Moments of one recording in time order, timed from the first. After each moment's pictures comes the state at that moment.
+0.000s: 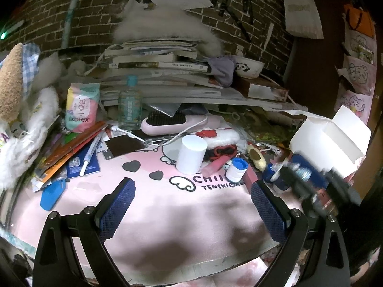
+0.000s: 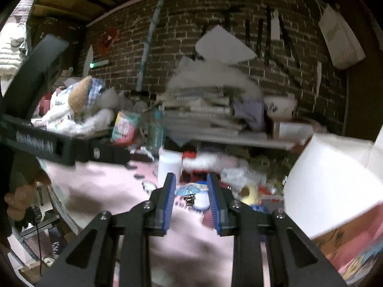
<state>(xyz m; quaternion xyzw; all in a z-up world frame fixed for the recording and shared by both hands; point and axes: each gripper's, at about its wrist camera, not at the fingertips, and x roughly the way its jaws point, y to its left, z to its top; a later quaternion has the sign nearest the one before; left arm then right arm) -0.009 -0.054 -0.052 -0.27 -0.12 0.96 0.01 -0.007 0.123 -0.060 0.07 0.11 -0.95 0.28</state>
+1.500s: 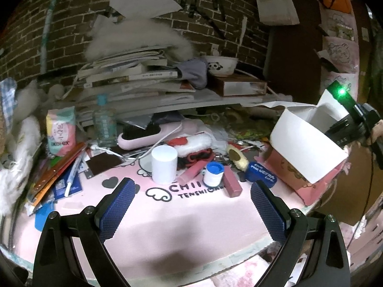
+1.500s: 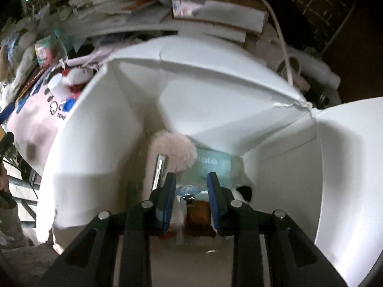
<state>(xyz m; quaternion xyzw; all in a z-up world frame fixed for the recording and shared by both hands) -0.016 -0.014 -0.041 -0.25 -0.04 0.97 0.03 -0.167 0.270 -0.004 0.54 0.19 -0.80 0.16</state>
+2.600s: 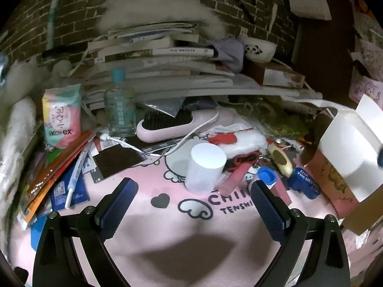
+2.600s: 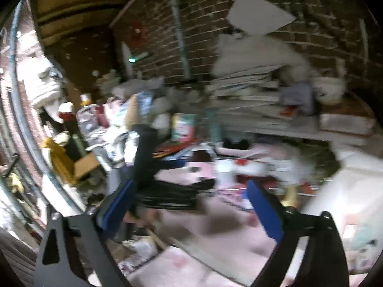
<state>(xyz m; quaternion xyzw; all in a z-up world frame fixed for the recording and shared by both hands) -0.080 -0.058 -0.067 -0.32 -0.07 0.95 0.00 -0.028 0.130 0.025 0.25 0.03 -0.84 0.48</state>
